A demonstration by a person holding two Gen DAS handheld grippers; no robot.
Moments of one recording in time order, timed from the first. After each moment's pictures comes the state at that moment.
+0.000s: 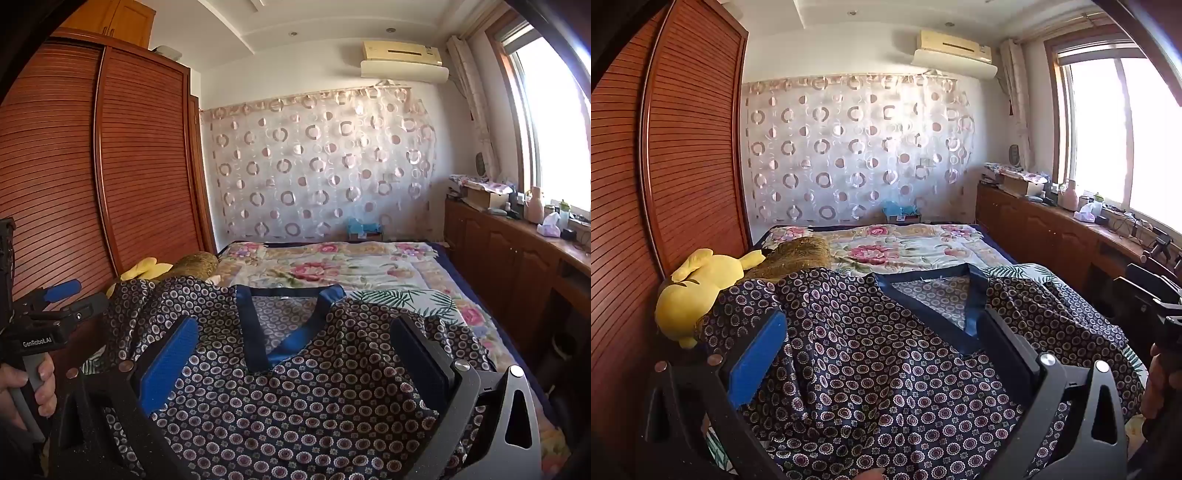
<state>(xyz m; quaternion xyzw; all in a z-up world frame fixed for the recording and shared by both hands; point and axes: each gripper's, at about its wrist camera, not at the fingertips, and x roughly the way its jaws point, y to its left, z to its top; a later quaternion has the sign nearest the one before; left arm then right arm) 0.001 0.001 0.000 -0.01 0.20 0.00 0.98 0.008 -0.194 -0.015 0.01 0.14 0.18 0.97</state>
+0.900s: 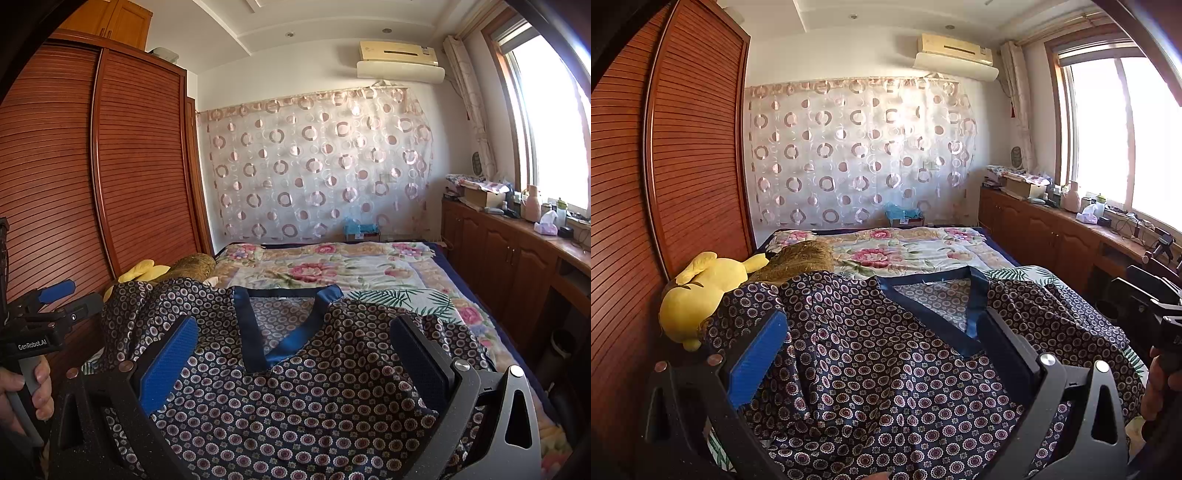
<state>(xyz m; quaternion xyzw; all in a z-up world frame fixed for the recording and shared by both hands) -0.007 0.000 0.007 0.00 0.19 0.01 0.98 0.007 -0.196 -0.016 0.01 0.14 0.18 0.97</state>
